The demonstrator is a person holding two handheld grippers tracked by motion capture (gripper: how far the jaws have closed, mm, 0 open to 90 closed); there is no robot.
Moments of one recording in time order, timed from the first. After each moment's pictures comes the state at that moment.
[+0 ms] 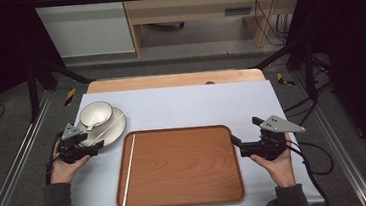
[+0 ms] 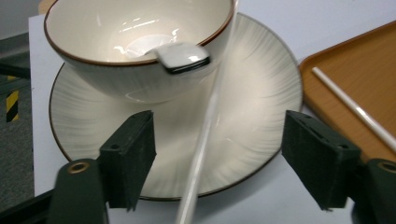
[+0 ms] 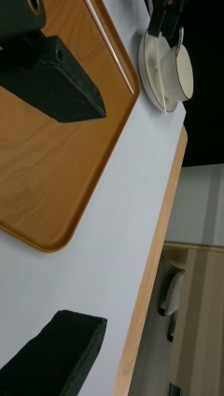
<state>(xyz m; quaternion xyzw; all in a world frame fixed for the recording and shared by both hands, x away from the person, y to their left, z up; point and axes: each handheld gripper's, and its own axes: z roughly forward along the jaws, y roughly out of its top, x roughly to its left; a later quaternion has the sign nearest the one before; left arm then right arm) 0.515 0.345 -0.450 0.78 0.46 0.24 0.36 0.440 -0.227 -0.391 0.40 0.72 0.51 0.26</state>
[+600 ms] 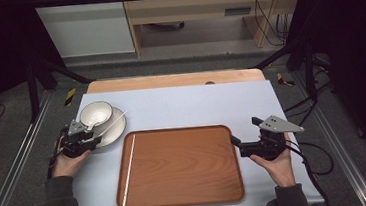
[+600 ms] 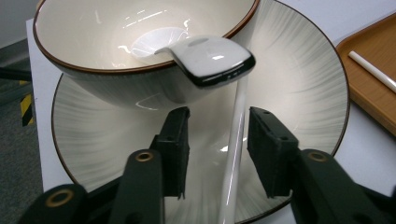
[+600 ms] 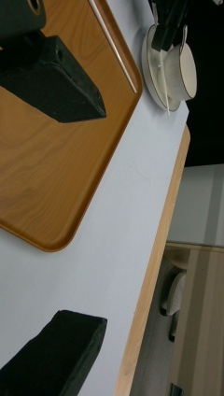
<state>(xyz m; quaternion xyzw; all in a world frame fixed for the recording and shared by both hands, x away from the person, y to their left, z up) 0.534 0.344 -0.457 0.80 0.43 0.25 0.33 0.441 -0.226 -0.392 0.40 0.72 0.51 0.26</state>
